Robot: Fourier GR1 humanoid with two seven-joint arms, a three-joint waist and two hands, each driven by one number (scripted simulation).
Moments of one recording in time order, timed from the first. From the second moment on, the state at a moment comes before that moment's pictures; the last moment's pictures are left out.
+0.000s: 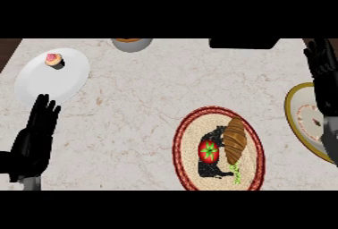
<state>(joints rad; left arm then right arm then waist) 0.05 0.27 0.02 -1.62 0.28 0.19 -0.03 -0.38 -0.57 0.10 -1.36 -0.32 -0.26 -0.10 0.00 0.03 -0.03</state>
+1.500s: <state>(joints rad) -0.09 0.21 -0.20 -1.60 0.30 0.03 0.12 0.13 -0.35 0.58 -1.56 0.79 -0.69 0.70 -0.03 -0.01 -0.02</state>
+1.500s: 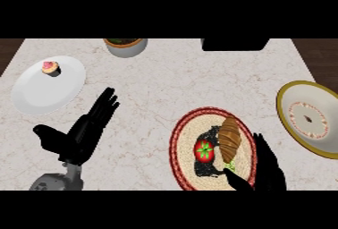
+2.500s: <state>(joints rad) -0.13 0.17 -0.22 -1.56 0.29 0.02 0.13 -0.08 -0.03 0.54 -1.64 1.02 -0.07 1.25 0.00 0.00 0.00</state>
